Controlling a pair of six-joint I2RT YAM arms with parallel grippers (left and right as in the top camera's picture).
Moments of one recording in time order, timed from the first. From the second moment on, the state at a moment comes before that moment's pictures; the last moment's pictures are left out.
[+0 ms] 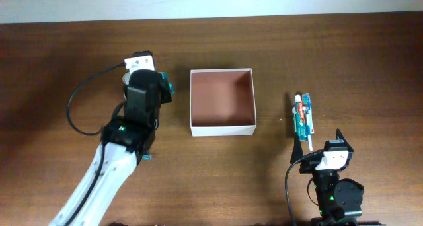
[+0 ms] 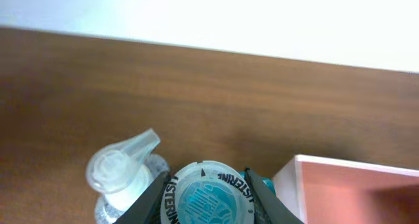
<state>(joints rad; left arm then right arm) -0.34 1.32 0.97 -0.16 -0.37 -0.27 0.04 0.02 0.01 -0.07 0.03 -0.05</state>
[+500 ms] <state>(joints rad) -0.35 1.24 1.29 -0.34 -0.12 -0.26 0.04 0.02 0.01 -0.07 0.03 -0.05</state>
